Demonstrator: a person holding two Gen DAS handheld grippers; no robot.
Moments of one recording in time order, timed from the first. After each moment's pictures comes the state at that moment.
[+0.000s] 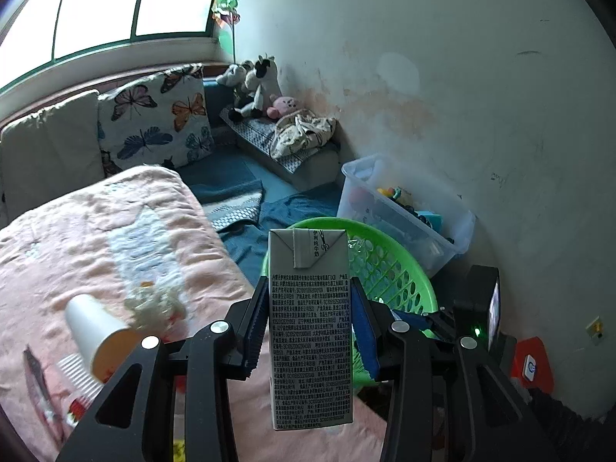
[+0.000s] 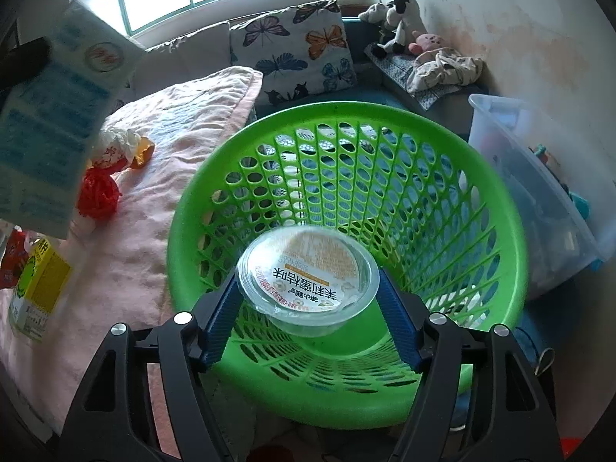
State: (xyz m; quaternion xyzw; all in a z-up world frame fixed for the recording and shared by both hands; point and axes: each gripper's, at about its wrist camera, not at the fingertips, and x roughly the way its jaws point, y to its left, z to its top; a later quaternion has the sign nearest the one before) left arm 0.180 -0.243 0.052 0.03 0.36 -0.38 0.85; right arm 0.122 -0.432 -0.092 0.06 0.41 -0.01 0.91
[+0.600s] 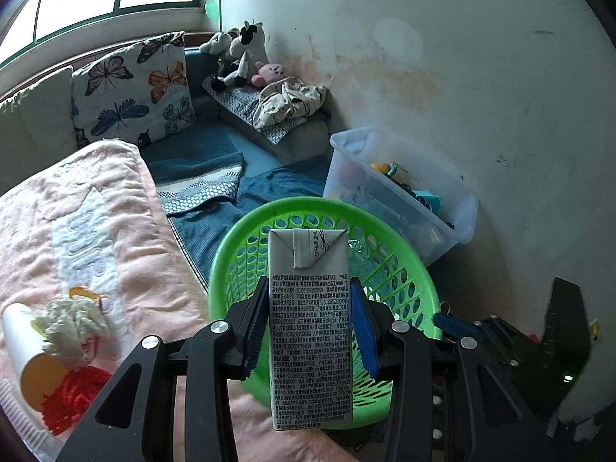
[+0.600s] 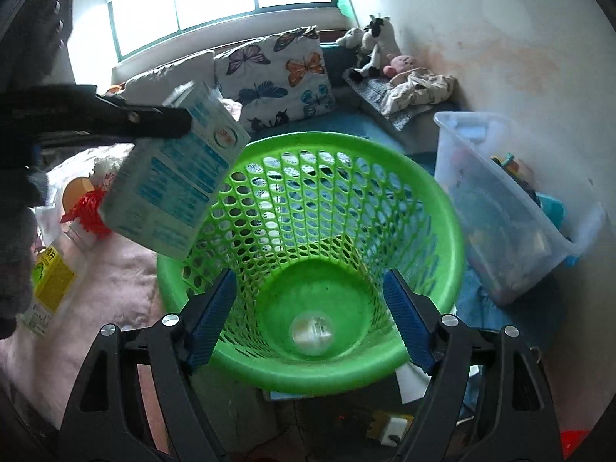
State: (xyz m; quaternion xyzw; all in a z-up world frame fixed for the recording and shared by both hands) left arm 0.208 -0.316 0.008 0.04 0.41 -0.39 0.83; right arm 0.077 -0.458 -0.068 0.06 0.36 -0.04 0.93
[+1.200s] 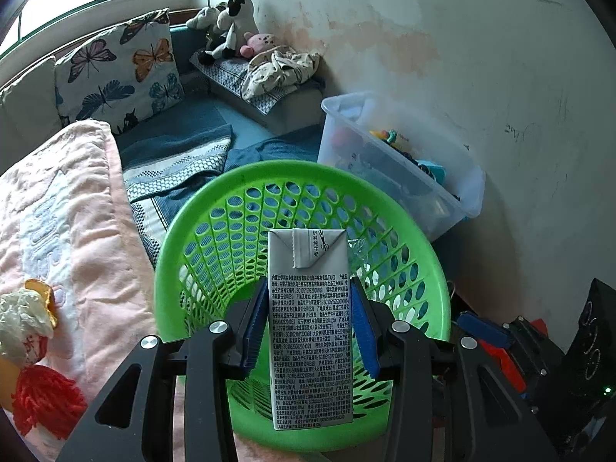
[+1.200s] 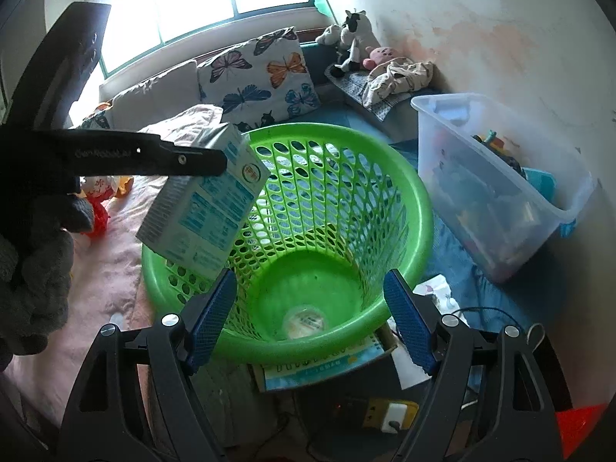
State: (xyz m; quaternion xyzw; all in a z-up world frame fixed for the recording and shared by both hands) left arm 0.207 -0.365 -0.030 0.07 0.45 -0.39 0.80; right arm 0.061 -0.478 -0.076 0.10 0.36 -0.06 0.93
